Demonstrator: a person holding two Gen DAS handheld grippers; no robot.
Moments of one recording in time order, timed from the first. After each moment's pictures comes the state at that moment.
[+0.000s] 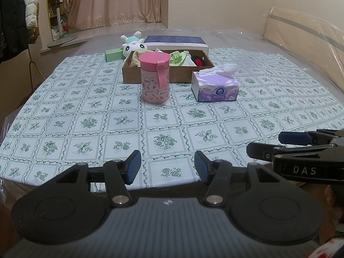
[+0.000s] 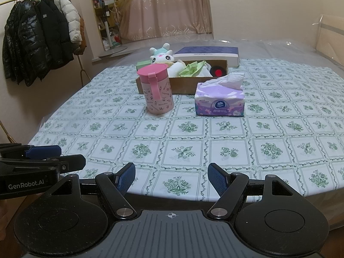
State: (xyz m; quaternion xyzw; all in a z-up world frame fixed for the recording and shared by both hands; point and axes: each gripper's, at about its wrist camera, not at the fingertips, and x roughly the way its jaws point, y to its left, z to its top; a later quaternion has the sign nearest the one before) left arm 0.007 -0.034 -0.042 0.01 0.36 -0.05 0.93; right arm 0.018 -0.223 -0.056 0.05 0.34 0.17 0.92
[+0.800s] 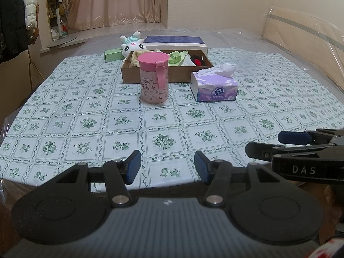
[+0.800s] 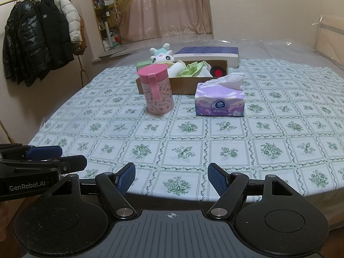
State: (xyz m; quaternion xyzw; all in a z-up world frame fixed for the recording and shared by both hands) left arm 0.007 -0.035 -0.041 0.01 0.36 -0.05 0.93; right arm 0.018 -0.223 -0.055 0.05 0.34 0.17 0.92
